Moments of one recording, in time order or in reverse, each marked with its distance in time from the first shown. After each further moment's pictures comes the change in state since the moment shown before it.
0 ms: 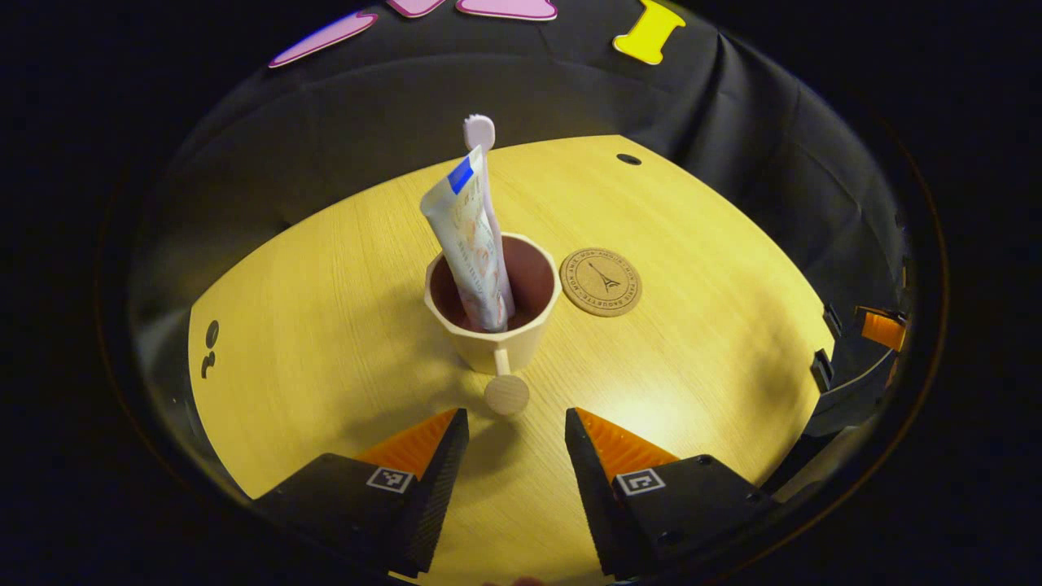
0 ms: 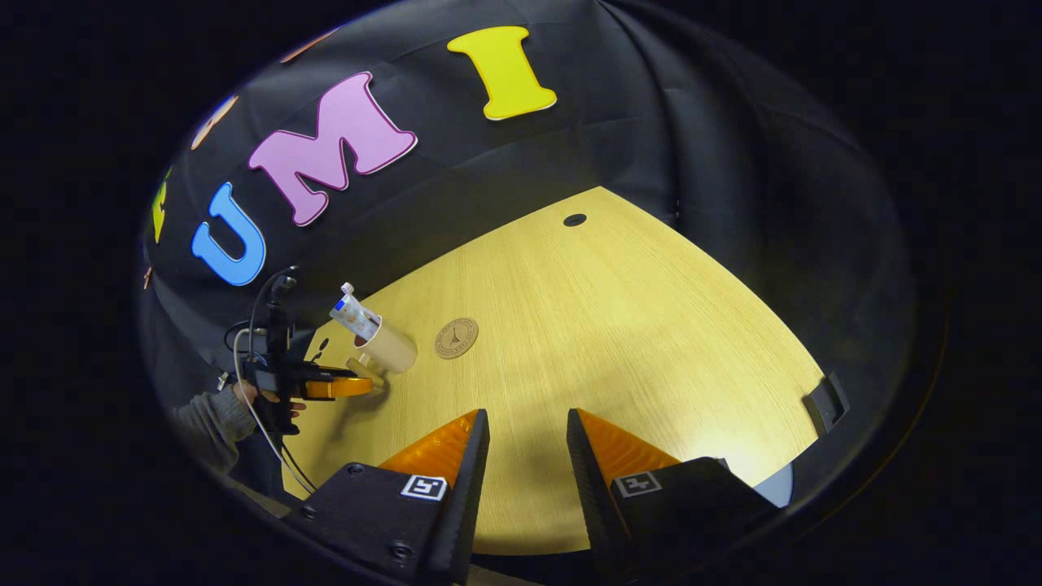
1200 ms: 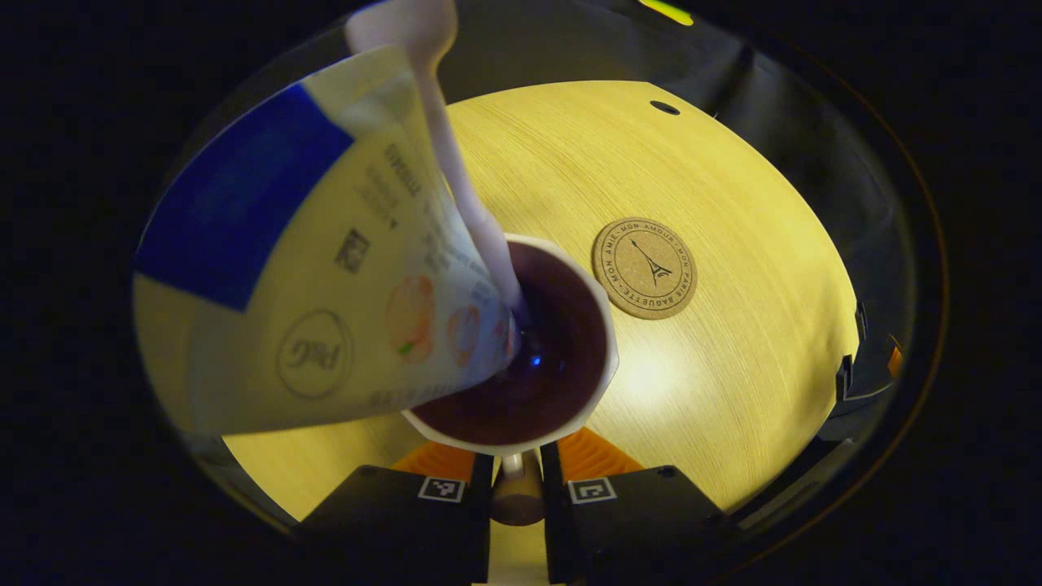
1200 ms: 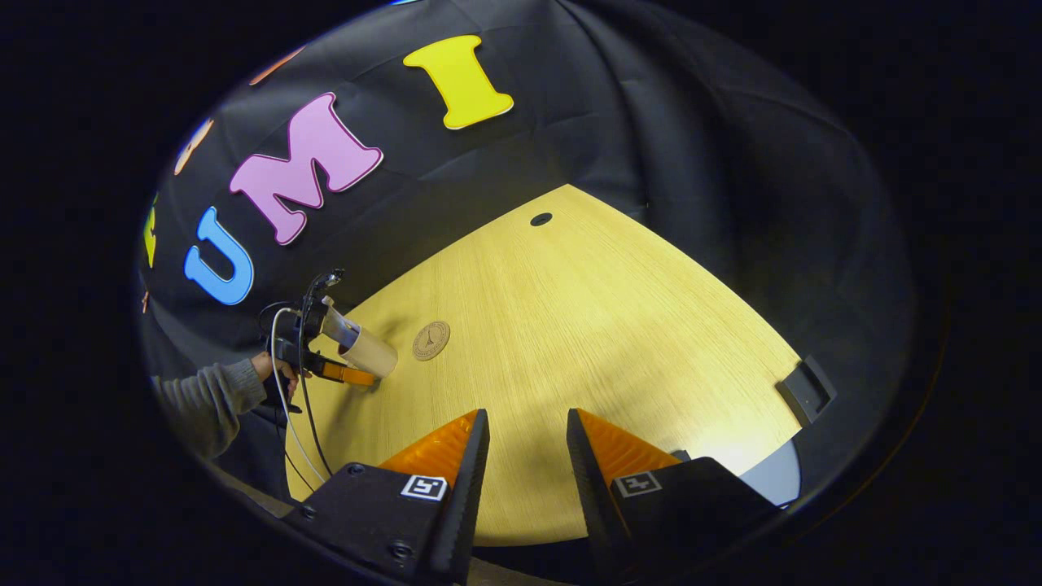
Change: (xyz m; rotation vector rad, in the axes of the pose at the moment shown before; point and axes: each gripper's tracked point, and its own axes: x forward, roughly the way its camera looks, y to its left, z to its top) left arm 0.043 0.004 0.012 0.001 0.246 0.025; right arm -0.018 -0.039 -0.004 0.066 -0.006 -0.027
